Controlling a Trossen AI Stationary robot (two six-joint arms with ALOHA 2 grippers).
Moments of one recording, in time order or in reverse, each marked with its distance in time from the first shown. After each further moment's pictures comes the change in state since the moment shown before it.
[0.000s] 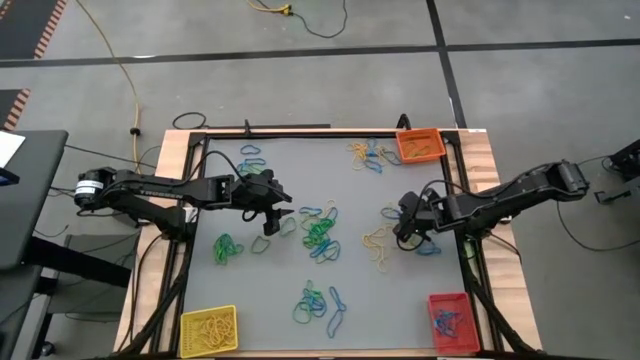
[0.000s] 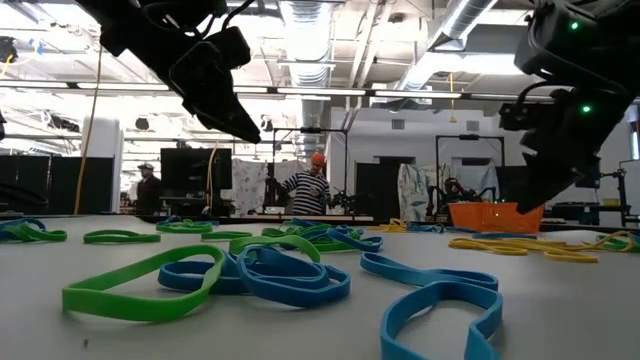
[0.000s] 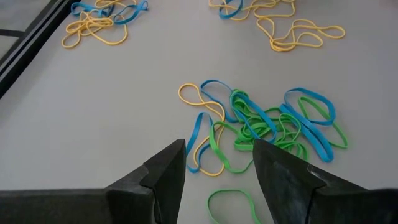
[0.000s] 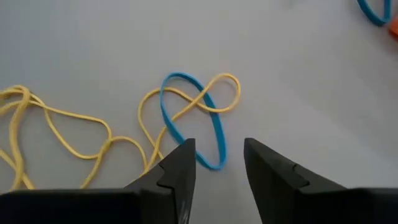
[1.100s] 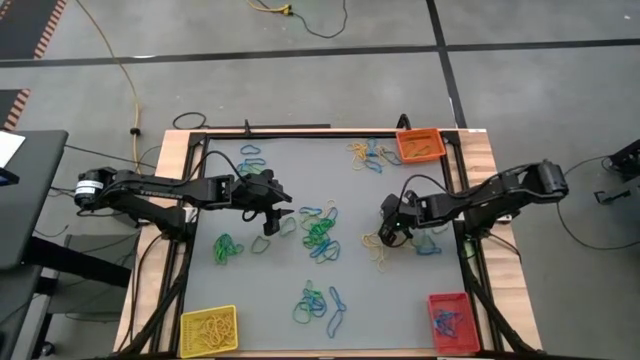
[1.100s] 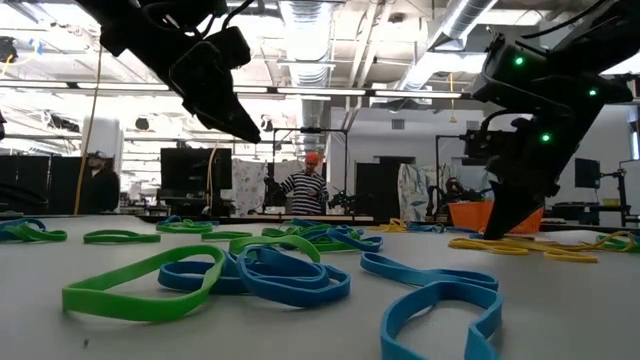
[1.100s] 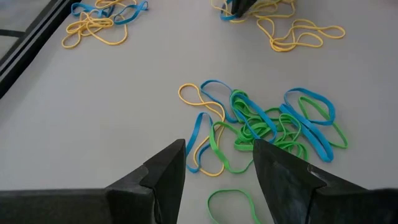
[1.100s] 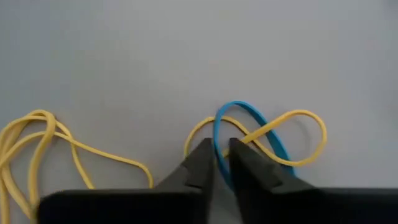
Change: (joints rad) left arm 0.000 0.000 0.000 0.000 0.000 0.000; right arm -0.122 0.250 -0.001 0.339 -0.168 -0.186
